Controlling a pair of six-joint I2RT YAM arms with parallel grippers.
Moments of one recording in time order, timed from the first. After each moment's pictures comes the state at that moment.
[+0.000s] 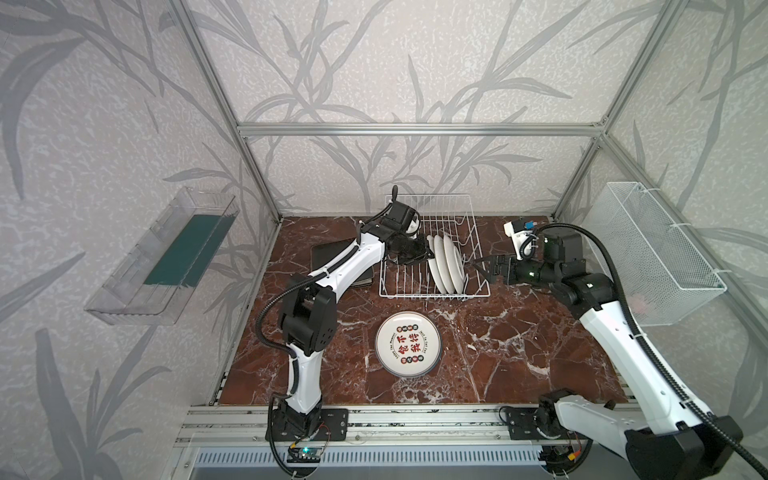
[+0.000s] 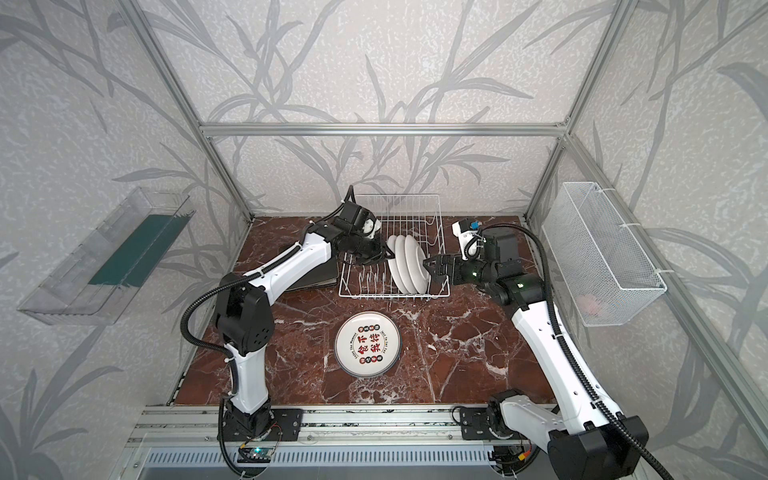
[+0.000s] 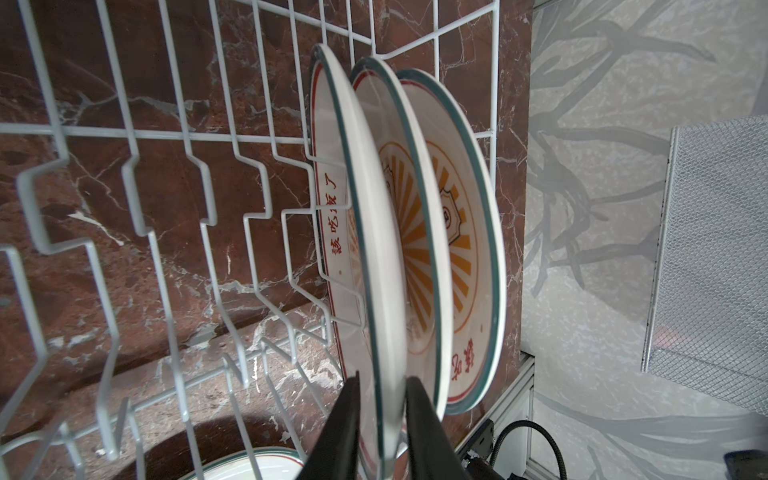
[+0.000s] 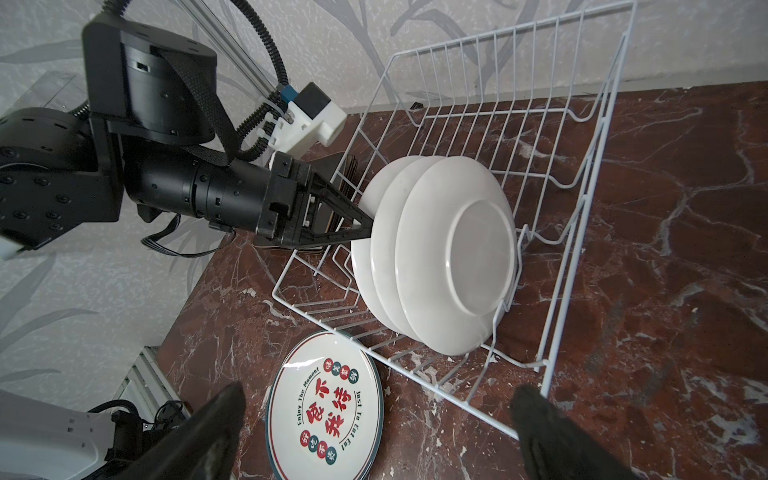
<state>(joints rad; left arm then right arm) -0.52 1.99 1.77 -0.68 0.46 -0.71 0.23 1.12 1.15 -0.62 -0.47 0.26</state>
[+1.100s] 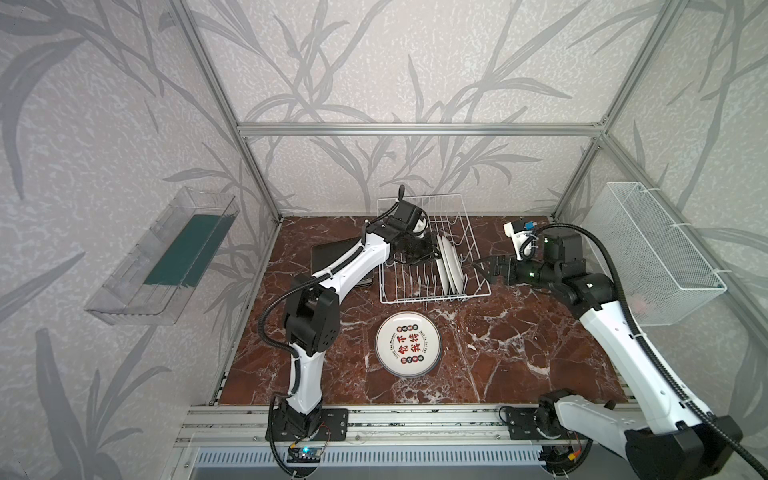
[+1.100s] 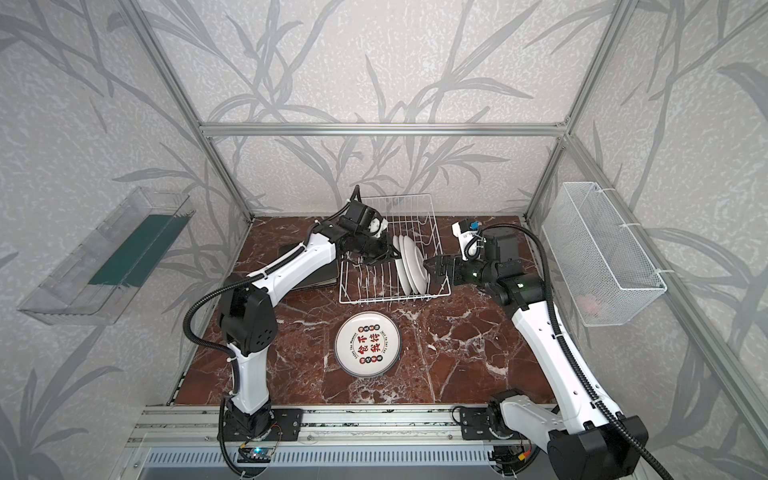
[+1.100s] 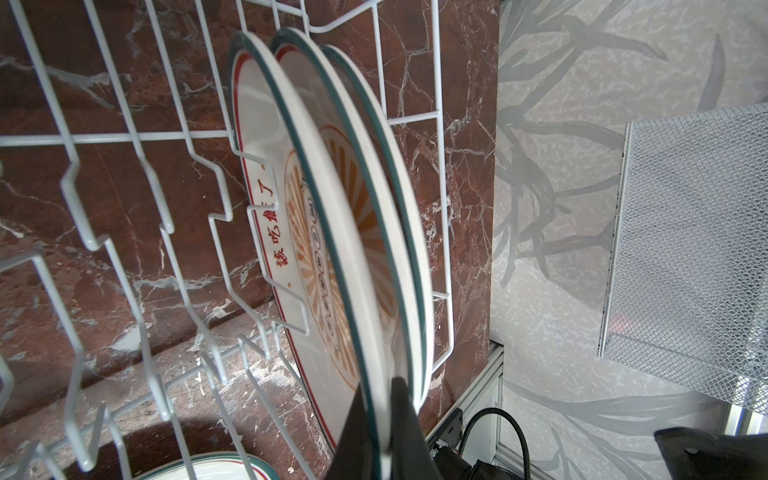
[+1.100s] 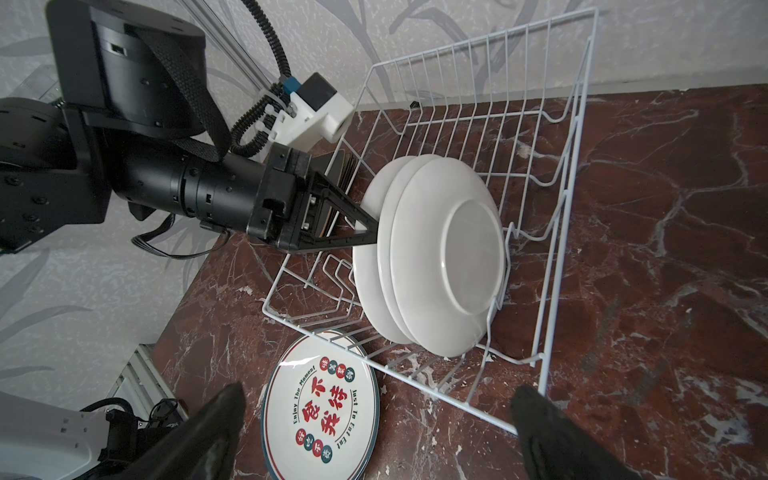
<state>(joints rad) -0.54 2.00 1.82 -0.67 0.50 -0.78 0.23 1.12 1.14 -0.62 -0.47 0.25</state>
